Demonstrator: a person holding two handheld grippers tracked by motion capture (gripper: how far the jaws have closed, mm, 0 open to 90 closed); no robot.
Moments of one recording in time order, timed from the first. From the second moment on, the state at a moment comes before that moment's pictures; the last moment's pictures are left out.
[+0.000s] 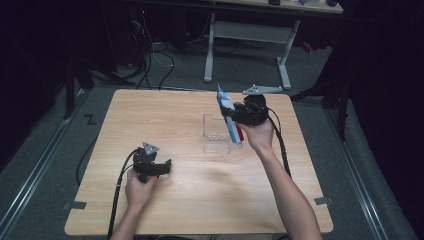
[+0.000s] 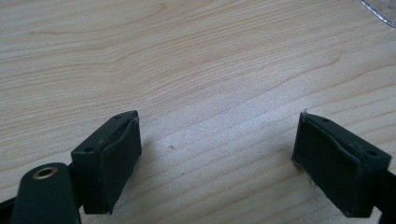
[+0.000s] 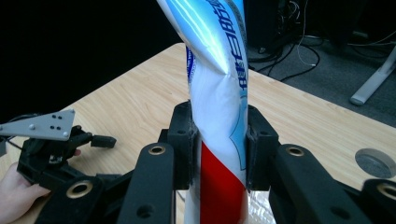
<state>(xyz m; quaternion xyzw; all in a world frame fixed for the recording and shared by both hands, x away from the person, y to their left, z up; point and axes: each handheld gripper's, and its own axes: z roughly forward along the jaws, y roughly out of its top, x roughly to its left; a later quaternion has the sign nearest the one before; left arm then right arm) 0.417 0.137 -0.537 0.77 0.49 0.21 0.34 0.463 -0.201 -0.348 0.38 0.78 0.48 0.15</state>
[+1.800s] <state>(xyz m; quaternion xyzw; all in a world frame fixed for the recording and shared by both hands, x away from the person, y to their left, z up) 0.417 0.137 -0.537 0.78 0.49 0.21 0.34 0.517 -0.168 -0.366 0.42 0.76 0.47 0.18</state>
